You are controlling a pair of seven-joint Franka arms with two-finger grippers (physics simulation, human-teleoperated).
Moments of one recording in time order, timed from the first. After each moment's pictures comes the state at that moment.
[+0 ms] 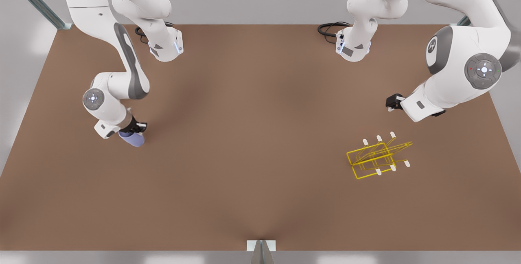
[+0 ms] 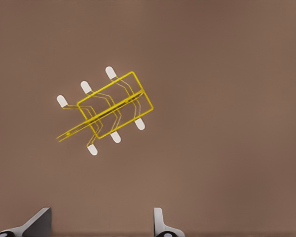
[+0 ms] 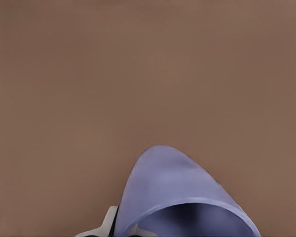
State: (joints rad) left arm -0.14 0.23 0.01 -1.33 0.04 1.37 0.12; right arm -0.13 0.17 0.14 -2.22 -0.02 2.39 -0.02
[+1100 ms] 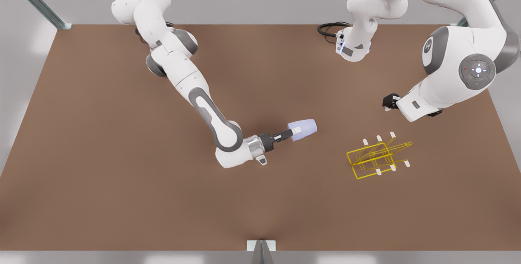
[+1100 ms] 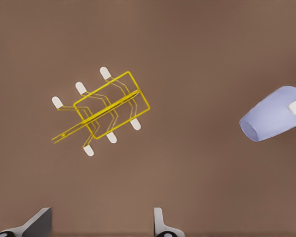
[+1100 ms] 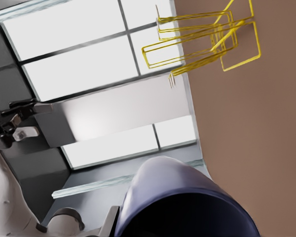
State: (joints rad) left arm -0.15 0.23 0.01 -1.33 0.04 1.37 0.12; right arm 0.51 1.29 0.29 -0.76 1.51 1.87 -0.29
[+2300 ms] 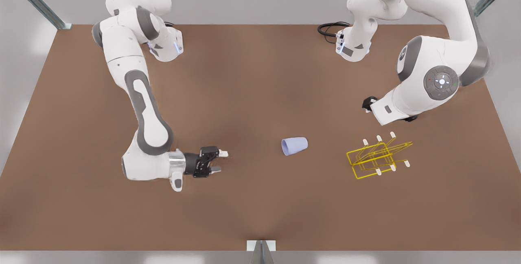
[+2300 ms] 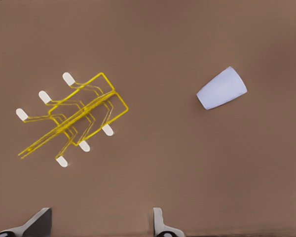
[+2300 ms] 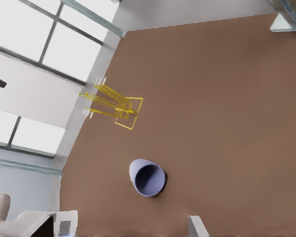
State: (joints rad) left arm -0.29 0.32 0.01 -1.33 0.00 1.38 0.13; right arm 0.15 0.74 0.13 -1.18 0.90 1.83 -0.70
